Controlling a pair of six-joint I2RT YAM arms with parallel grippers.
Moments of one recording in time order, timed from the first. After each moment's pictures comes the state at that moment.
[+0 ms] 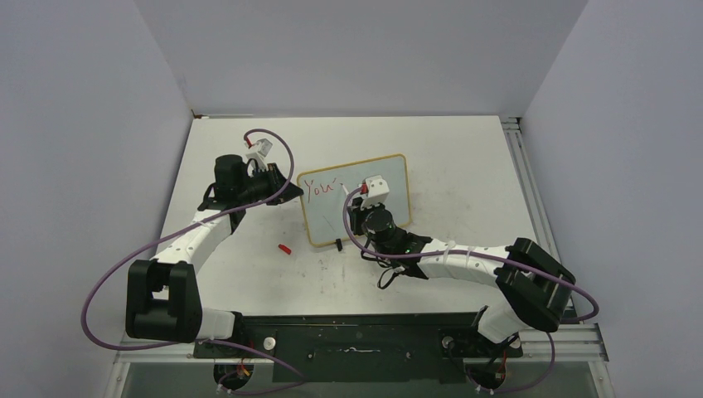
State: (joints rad) left arm -0.11 1.37 0.83 0.05 0.67 -0.43; right arm 0.96 1.50 0.75 0.46 0.50 0.30
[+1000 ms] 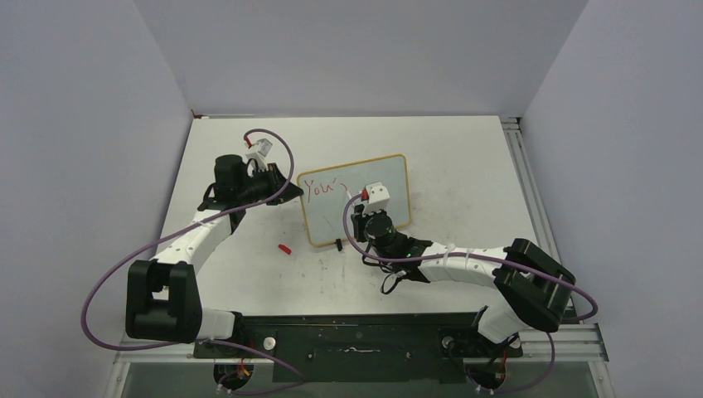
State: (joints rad) left arm -0.11 1.37 0.83 0.05 0.67 -0.44; right arm 0.97 1.50 0.70 0.43 0.50 0.32
